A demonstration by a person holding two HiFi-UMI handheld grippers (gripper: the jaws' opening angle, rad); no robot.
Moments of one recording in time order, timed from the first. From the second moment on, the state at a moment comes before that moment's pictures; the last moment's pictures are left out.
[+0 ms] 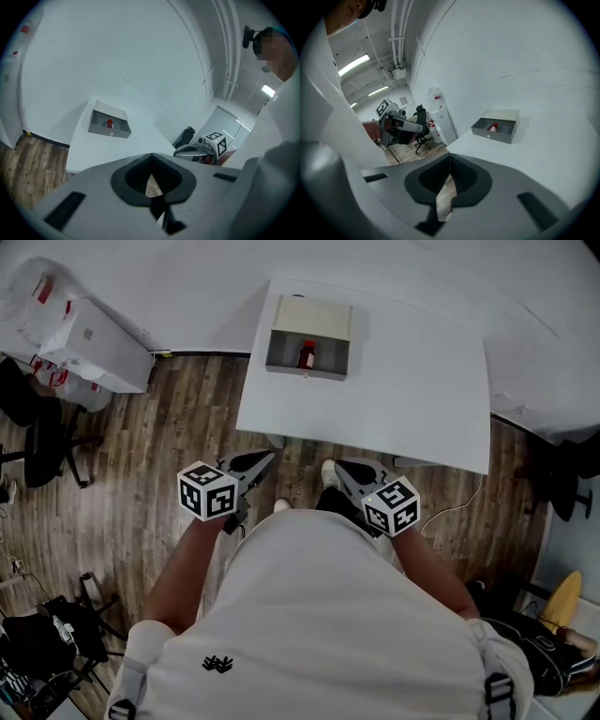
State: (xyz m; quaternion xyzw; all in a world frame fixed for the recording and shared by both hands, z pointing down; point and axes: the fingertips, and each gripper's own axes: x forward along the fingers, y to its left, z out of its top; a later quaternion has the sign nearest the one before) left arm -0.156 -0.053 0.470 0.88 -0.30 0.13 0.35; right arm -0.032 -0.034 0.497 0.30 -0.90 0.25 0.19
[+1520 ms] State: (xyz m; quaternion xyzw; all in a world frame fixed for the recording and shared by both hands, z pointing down) left arm -0.178 0.000 0.470 0.90 -0.28 0.15 0.30; right arm -0.067 0.005 0.492 0.31 -0.90 0.22 0.21
